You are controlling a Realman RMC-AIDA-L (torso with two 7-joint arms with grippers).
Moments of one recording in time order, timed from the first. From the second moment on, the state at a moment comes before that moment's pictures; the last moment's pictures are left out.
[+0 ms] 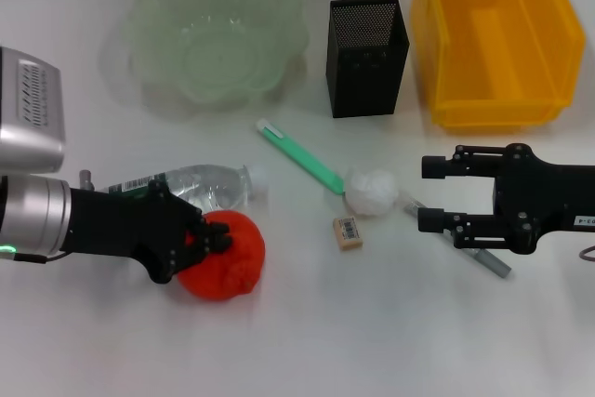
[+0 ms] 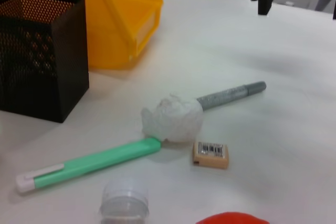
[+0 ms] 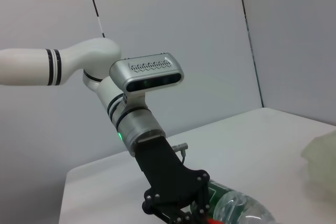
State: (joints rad) left arm -0.42 -2.06 1.08 0.88 2.08 1.51 -1.42; right arm 0.48 2.05 -0.65 -0.61 -2.00 -1.81 1.23
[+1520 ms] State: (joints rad) left arm -0.64 -2.07 0.89 0.50 1.38 1.15 -1.07; right arm 0.47 2.06 -0.63 -0.60 -2.00 -1.82 1.22
